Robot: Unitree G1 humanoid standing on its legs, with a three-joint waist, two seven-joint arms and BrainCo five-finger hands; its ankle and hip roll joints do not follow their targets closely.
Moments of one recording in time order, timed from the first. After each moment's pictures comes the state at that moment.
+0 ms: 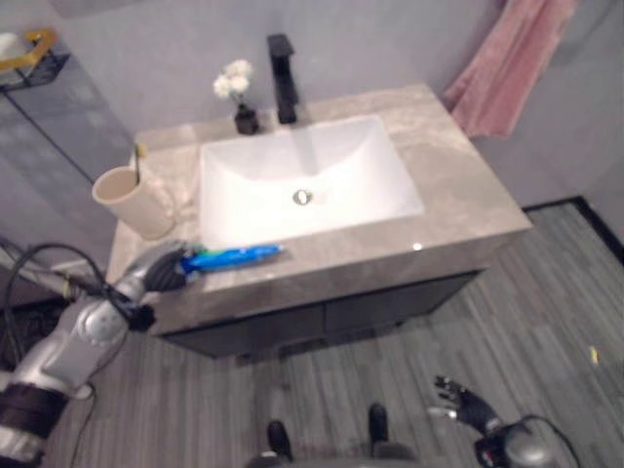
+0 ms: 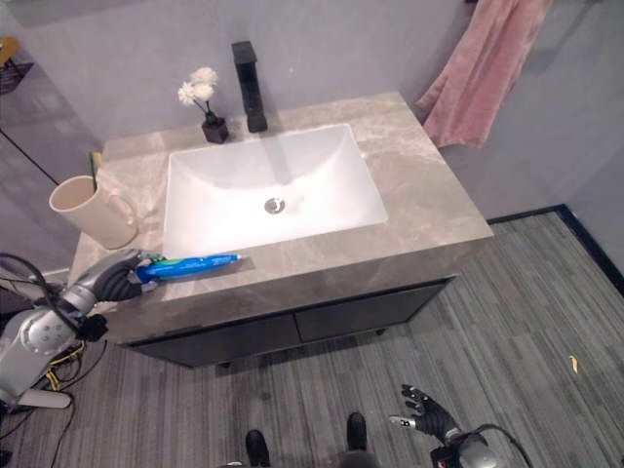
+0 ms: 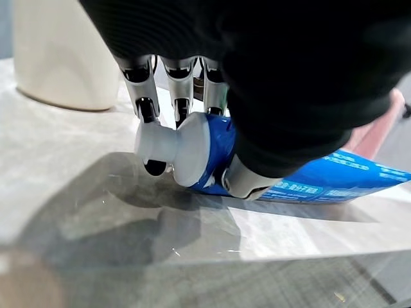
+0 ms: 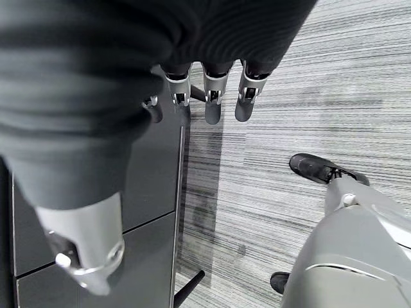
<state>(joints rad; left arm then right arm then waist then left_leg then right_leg) -0.10 0.96 -0.17 0.19 0.20 -0.29 -0.09 0.21 -0.55 0.20 0.64 0.23 -0.14 0.27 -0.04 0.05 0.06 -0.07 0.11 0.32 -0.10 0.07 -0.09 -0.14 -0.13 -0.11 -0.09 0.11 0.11</state>
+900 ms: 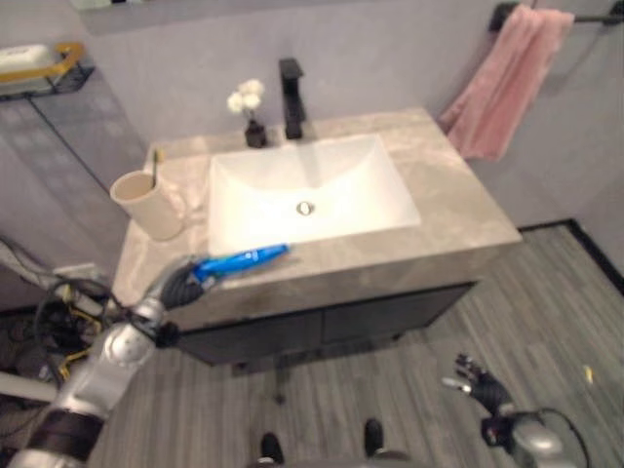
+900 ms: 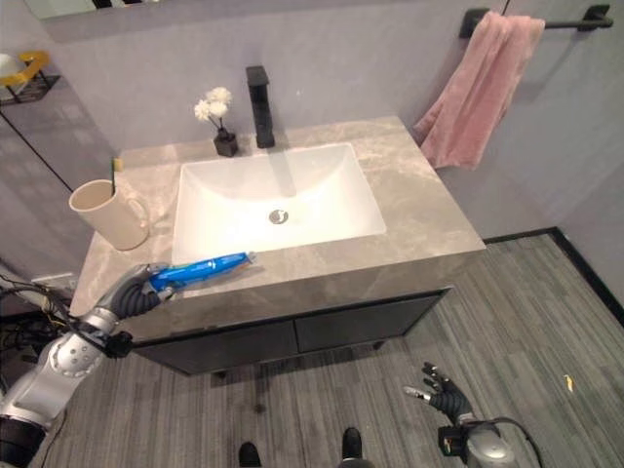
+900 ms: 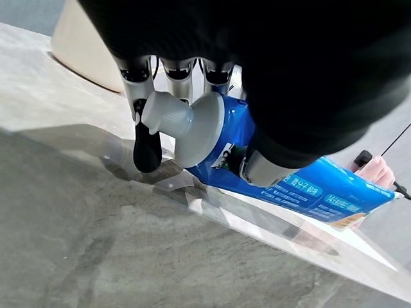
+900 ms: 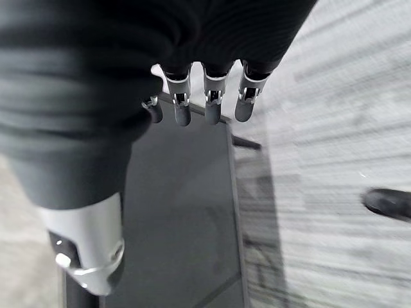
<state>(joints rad) -0.03 0.75 -0.12 0.18 0.22 -0.28 0.02 0.18 -0.51 0.03 0.59 0.36 -0.15 0.18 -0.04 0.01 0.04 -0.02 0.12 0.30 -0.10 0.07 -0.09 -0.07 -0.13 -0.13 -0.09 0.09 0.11</state>
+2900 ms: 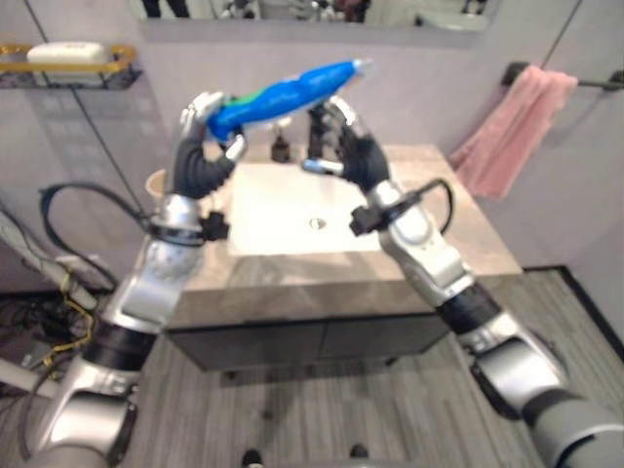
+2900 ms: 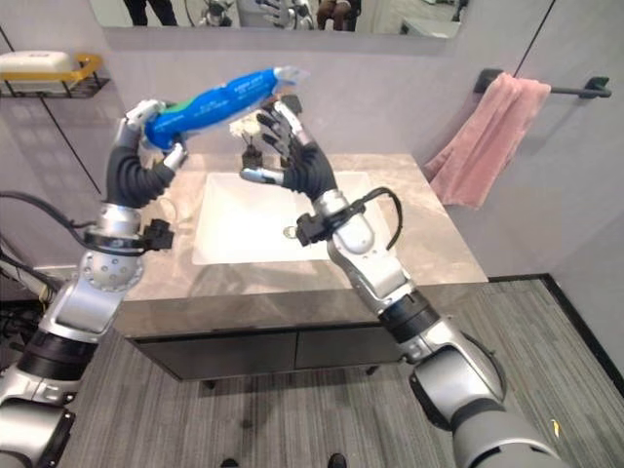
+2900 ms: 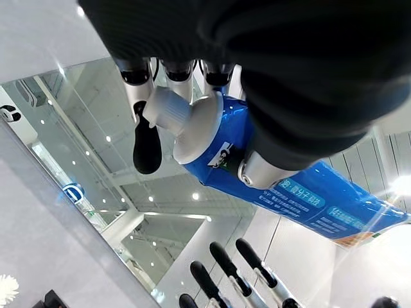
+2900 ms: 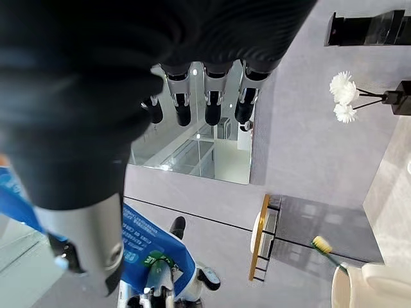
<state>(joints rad) -0.51 0.62 -0.20 -0.02 0.11 -0.28 0.39 -0.87 -0.26 0.49 0.27 0.72 -0.19 -0.06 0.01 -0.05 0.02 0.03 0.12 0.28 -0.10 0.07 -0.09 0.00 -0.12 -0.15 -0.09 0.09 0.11</state>
